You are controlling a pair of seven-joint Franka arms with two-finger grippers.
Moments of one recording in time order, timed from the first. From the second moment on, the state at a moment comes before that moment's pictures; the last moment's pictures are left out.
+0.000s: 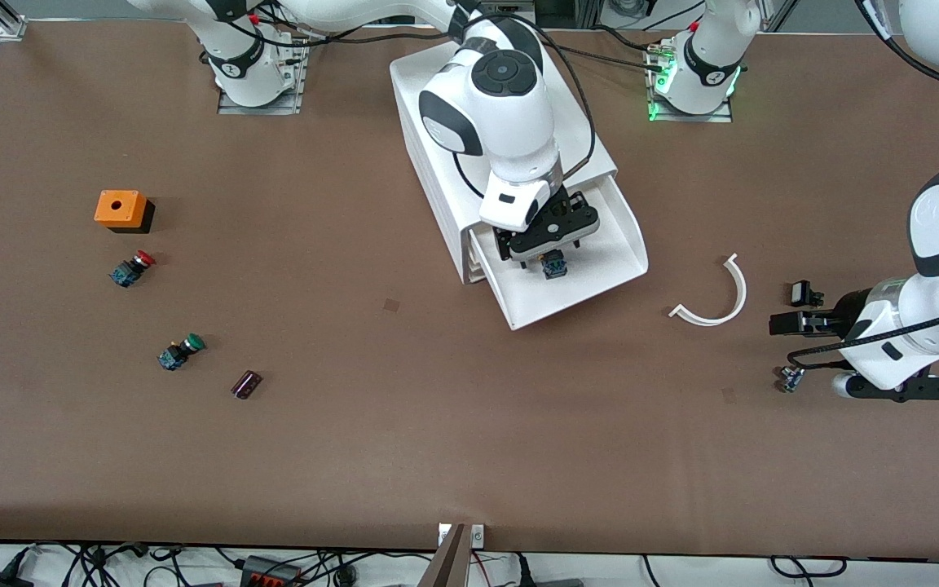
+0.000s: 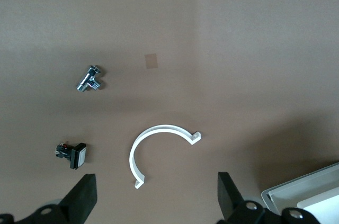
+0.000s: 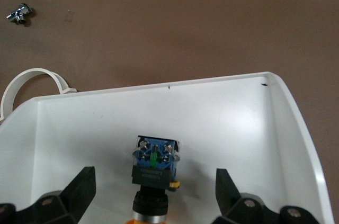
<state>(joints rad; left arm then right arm) 0.10 0.58 -0.20 -1.13 0.06 1.53 -0.09 0.85 0.81 0.06 -0.97 -0.06 2.14 0.57</state>
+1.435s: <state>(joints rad) -0.01 0.58 -0.38 -1.42 0.06 1.95 -0.67 0.31 0.72 0.03 -0.96 -0.06 1.62 0.31</state>
